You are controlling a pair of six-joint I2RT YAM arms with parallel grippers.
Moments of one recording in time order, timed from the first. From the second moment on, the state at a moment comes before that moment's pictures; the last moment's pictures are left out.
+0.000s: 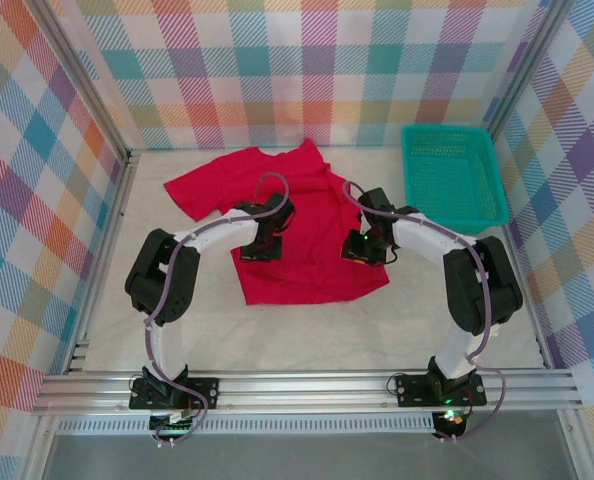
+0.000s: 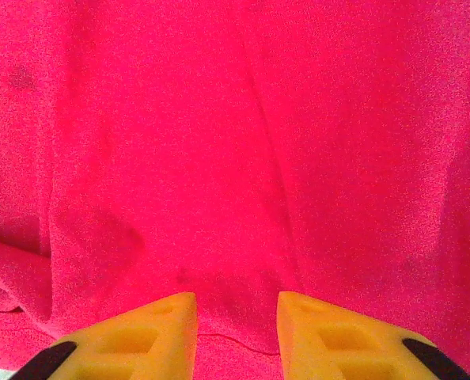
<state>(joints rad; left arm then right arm) -0.59 1.92 1.38 -0.85 -0.22 -0.53 0.41 1.74 1.13 -0.62 -0.27 0.54</state>
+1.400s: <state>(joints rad) -0.60 1.88 1.42 -0.94 -0.21 -0.55 0.41 1.73 1.13 -0.63 -0.27 0.54</state>
